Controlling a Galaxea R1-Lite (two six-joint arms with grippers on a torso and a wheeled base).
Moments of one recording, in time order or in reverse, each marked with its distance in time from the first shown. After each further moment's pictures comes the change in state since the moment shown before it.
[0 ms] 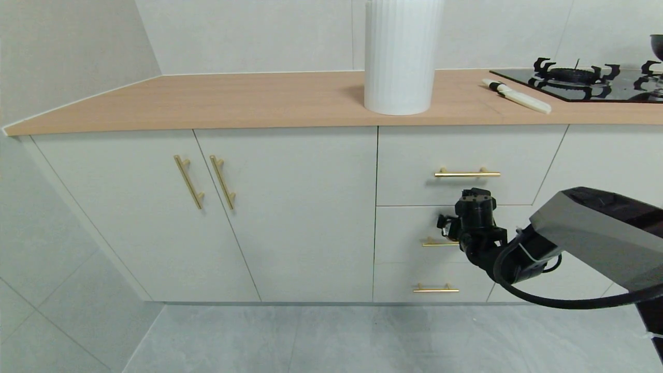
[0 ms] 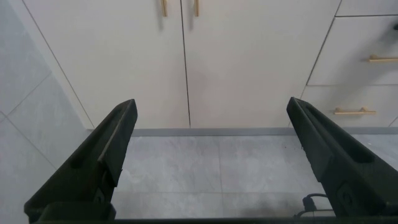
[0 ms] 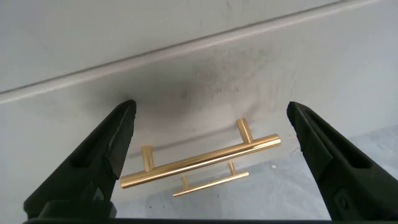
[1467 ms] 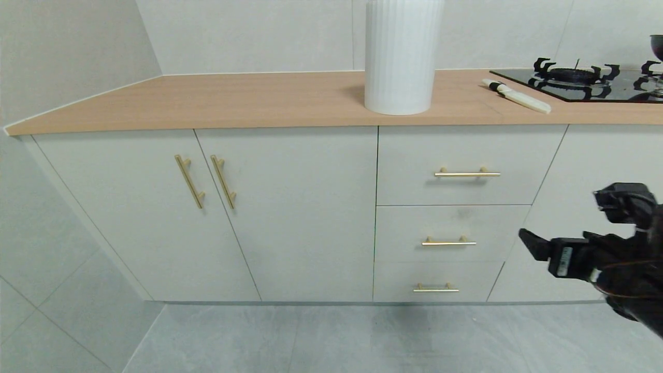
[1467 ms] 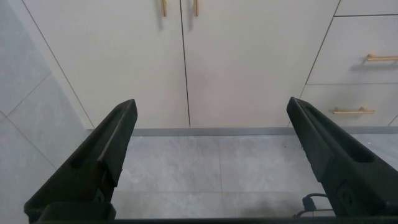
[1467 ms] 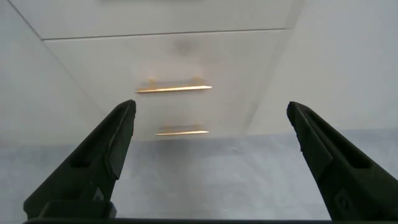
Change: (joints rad) left arm 0.000 0.000 0.000 0.000 0.000 0.000; right arm 0.068 -0.985 0.860 0.033 0.052 -0.210
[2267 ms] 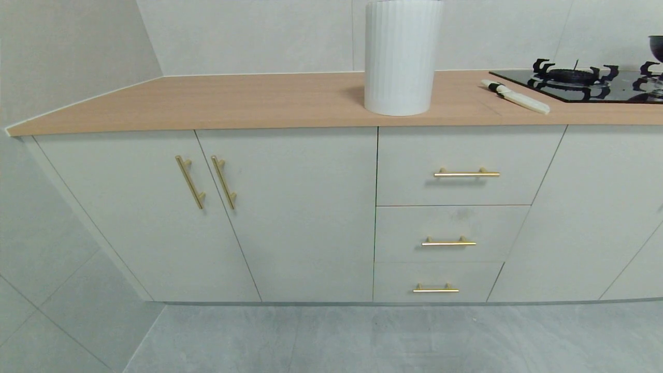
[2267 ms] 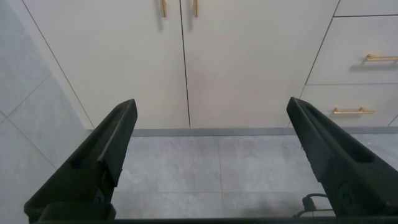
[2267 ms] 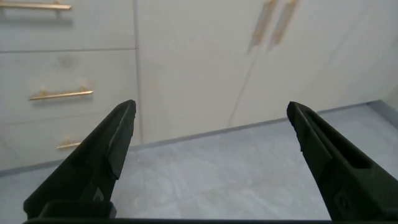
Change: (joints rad) left arm 0.000 0.000 0.000 0.000 0.000 0.000; right arm -0.259 -1.134 -0.010 0.901 -0.057 -0.267
